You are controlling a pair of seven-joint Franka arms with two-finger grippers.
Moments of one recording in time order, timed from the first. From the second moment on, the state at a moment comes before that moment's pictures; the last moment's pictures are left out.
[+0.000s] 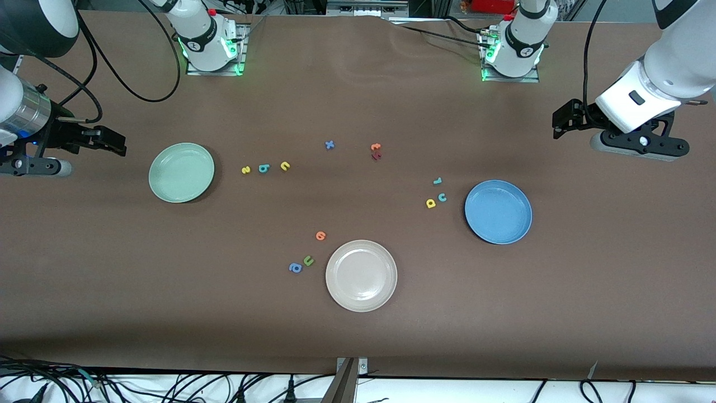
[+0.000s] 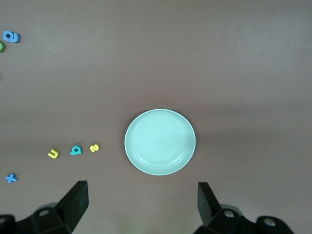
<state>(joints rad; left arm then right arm) -0.06 0.04 -0.10 -1.59 -0.01 1.53 -0.02 0.03 0.09 0.03 -1.61 -0.05 1.59 0.08</state>
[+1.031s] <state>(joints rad) -0.06 0.07 -0.10 -1.59 -0.01 1.53 -0.02 0.03 0.09 0.03 -1.61 -0.05 1.59 0.08</state>
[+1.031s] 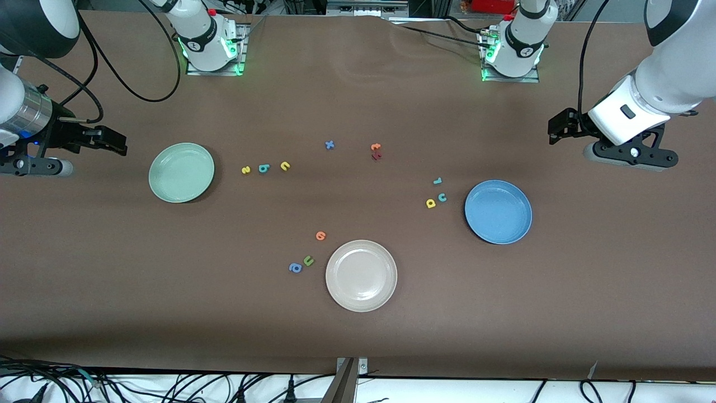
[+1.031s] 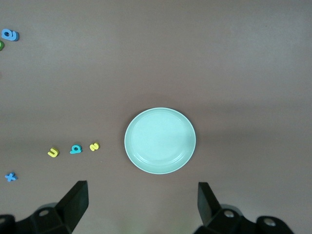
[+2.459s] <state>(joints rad) -0.06 0.08 -0.10 -1.59 -0.01 1.53 -0.02 0.03 0.09 0.03 -1.62 -0.05 1.59 0.08</state>
